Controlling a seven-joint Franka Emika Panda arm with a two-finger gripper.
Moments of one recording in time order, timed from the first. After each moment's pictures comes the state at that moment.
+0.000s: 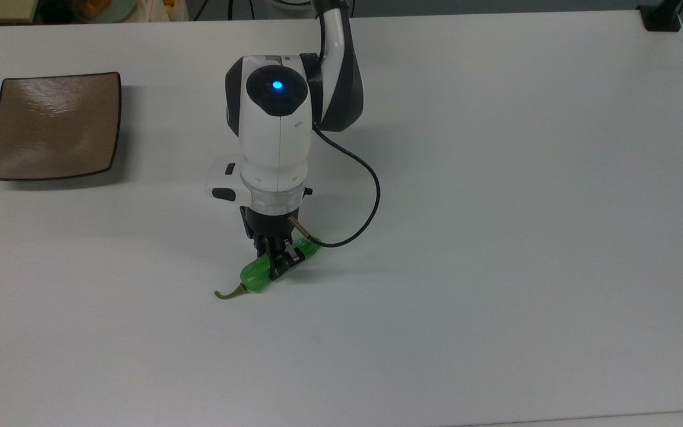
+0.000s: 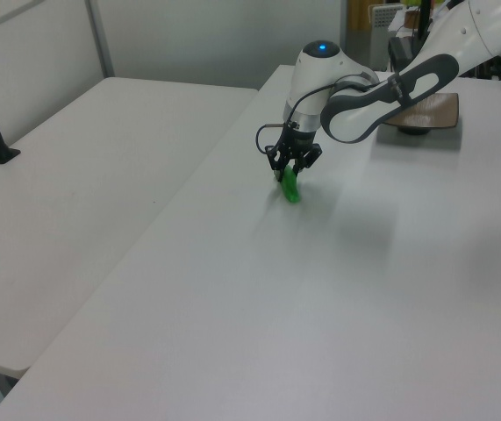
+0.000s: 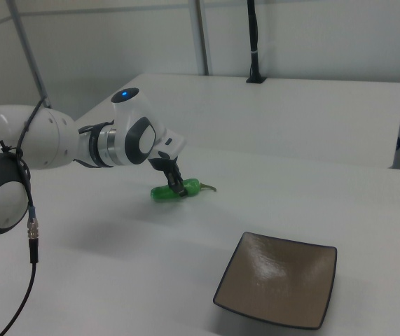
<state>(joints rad) 0.05 0.68 0.05 -1.46 -0.23 2.42 1.07</state>
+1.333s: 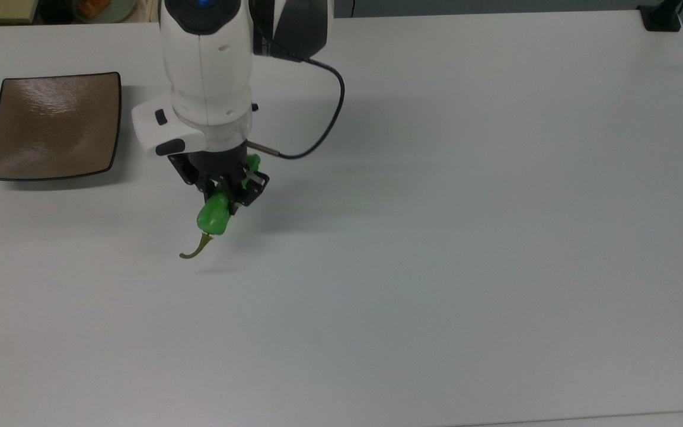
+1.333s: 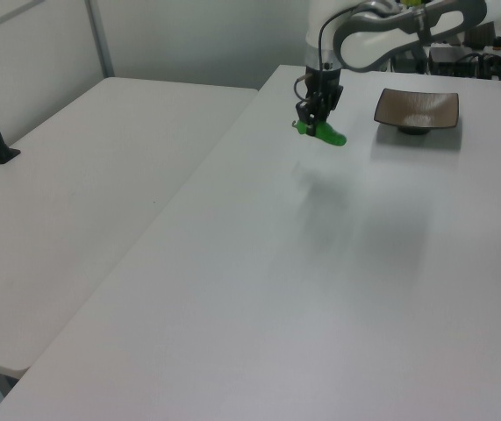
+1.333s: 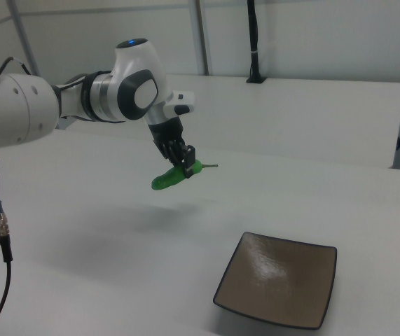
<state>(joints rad) -0.02 0.49 0.05 -1.43 -0.17 2.05 0.35</state>
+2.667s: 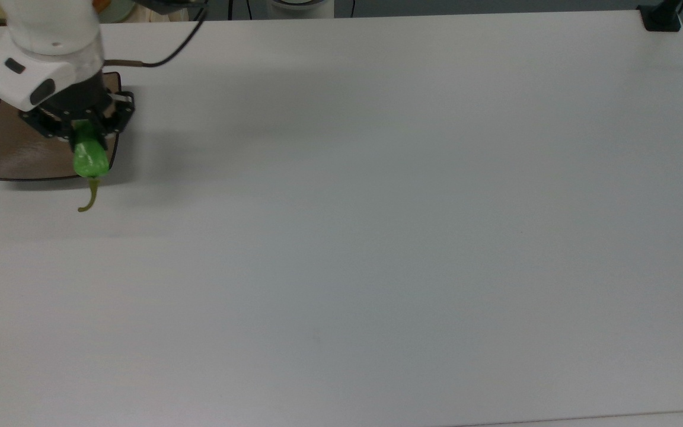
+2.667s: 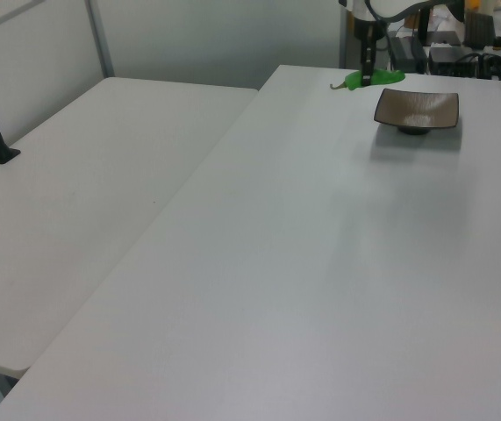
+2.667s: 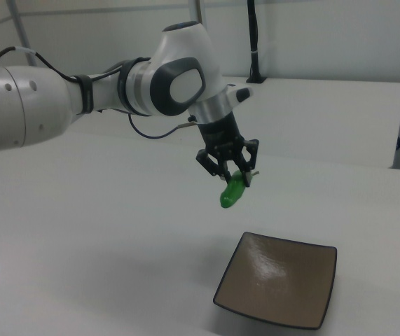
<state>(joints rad) -0.14 0.40 -0.11 -1.43 -0.17 1.96 -0.53</state>
